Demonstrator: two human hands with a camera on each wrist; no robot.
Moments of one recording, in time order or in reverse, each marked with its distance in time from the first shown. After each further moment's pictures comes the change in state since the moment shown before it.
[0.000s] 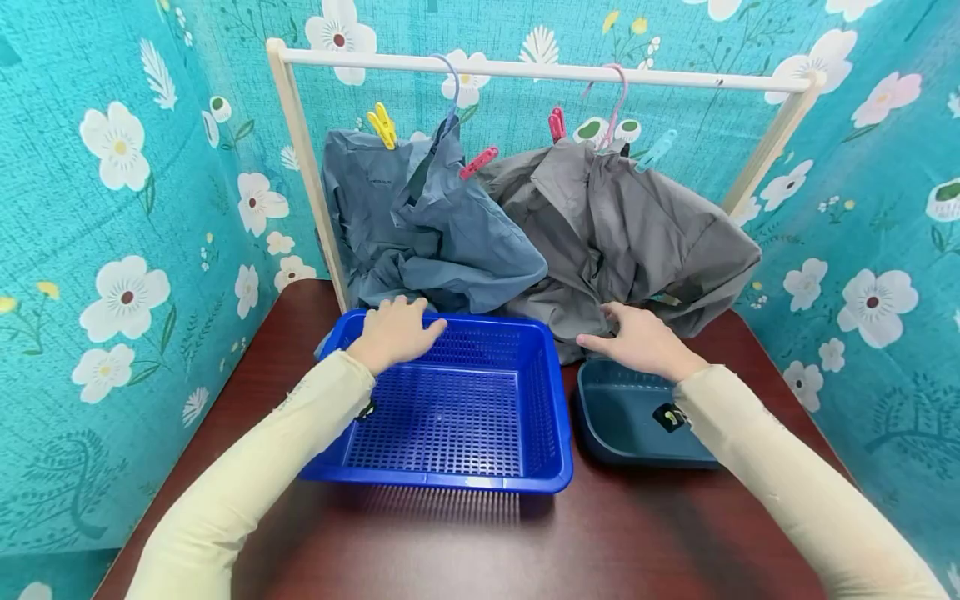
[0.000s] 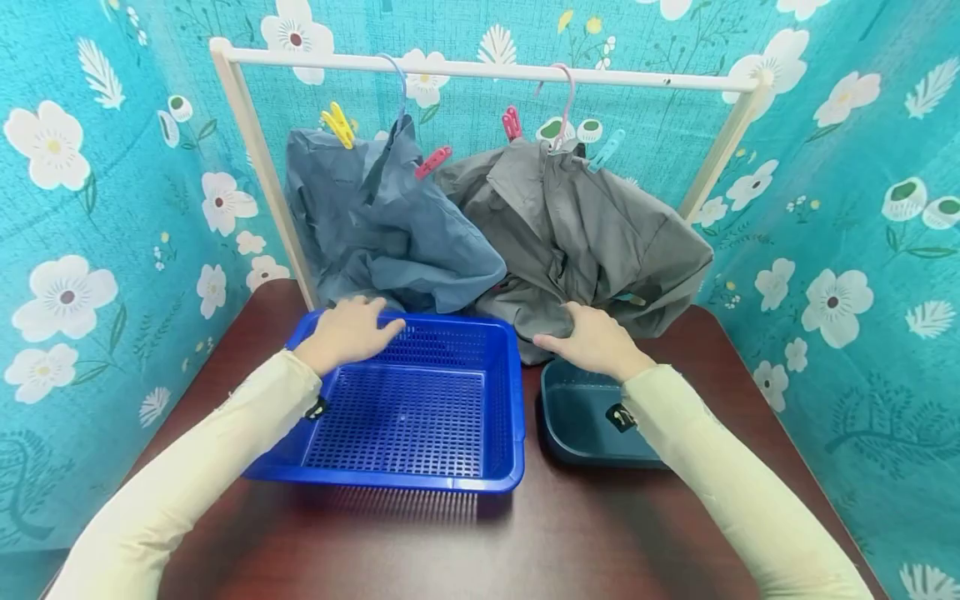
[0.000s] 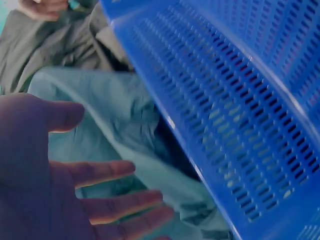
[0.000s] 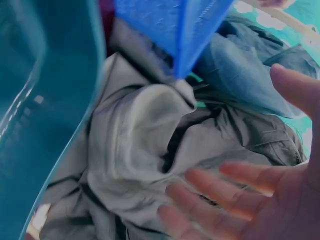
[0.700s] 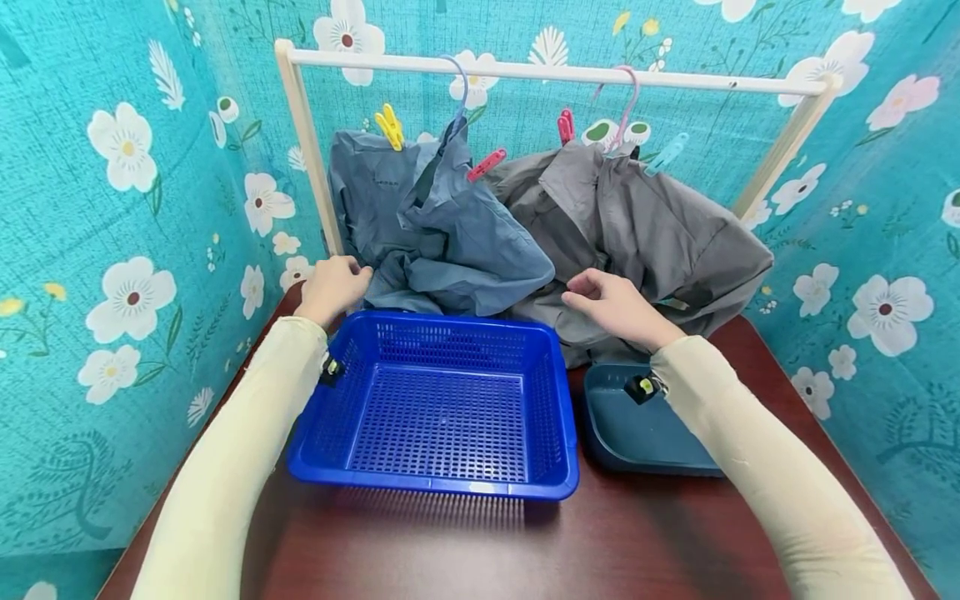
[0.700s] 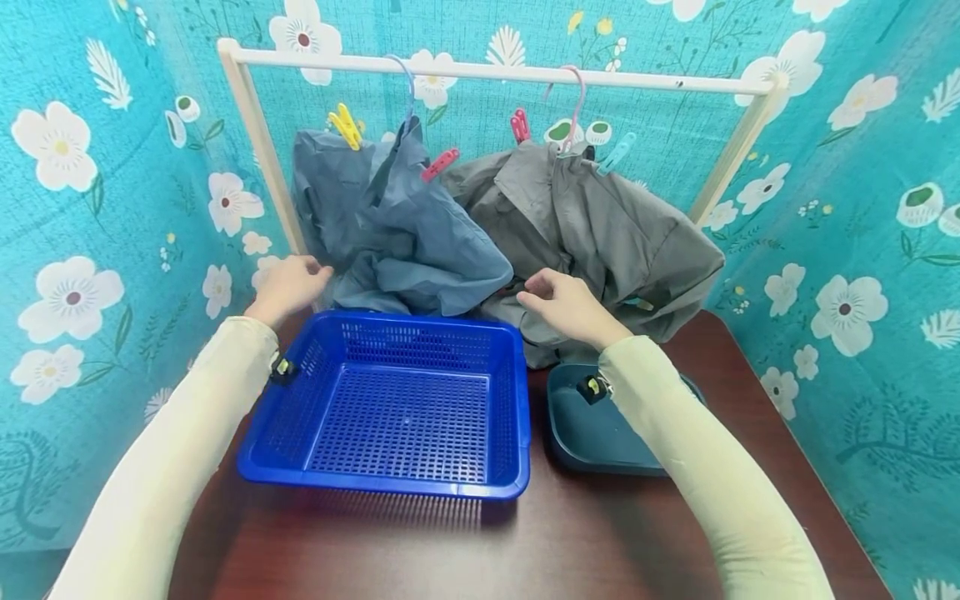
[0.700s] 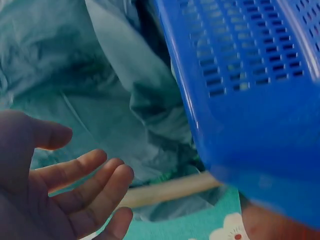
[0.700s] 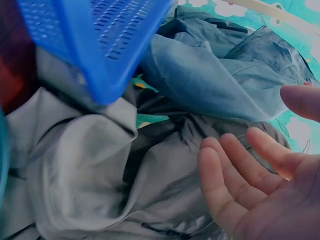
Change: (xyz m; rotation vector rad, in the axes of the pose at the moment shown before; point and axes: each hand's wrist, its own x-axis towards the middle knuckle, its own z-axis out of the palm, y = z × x) left_hand 0.028 -0.092 -0.047 -0.212 0.246 -0.189; right_hand 0.042 -0.036 -0.015 0.271 0.089 -0.124
